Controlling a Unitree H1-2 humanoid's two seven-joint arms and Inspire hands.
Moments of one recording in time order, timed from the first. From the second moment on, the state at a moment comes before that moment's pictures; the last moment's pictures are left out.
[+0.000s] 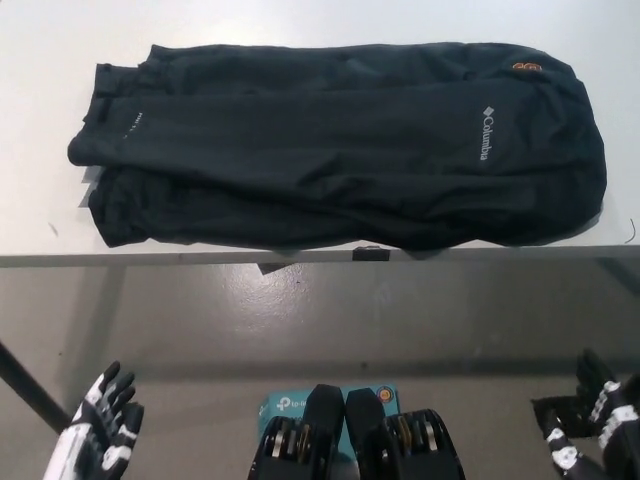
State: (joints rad) left_arm 0.28 0.17 0.06 -0.35 -0.07 0.09 -0.08; right_arm 0.26 -0.10 -0.05 -0.26 0.04 -0.06 0.06
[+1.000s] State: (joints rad) left_arm 0.16 0.15 -0.01 -0.42 0.01 0.20 -0.08; right_arm -0.55 -0.42 -0.29 -0.13 0.28 0.34 -0.02
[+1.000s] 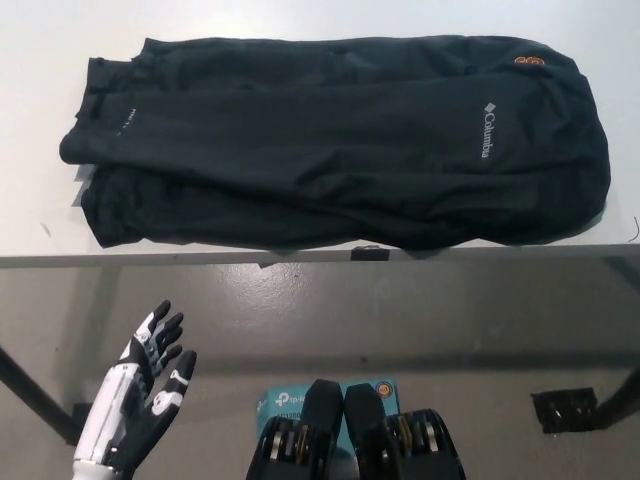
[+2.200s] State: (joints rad) left_arm 0.23 0.15 0.02 -0.42 0.01 0.19 -0.08; right_arm -0.99 -0.47 0.05 1.02 0.35 0.46 0.24
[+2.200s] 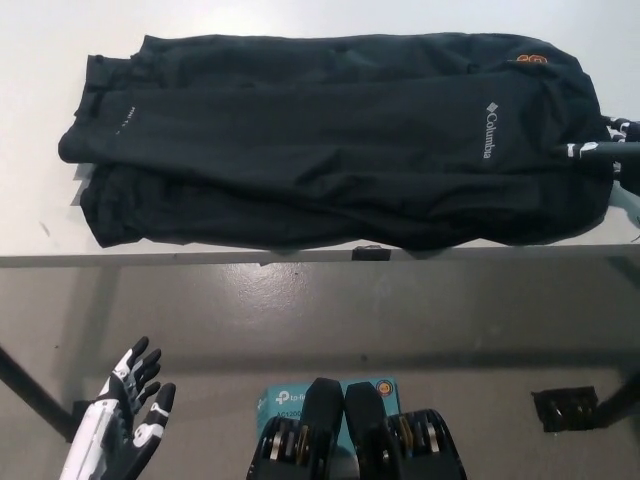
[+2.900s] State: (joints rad) left_arm 0.24 0.15 0.02 -0.43 0.02 0.19 -0.08; right_arm -1.04 -0.43 -0.06 1.12 0.32 0.46 0.27
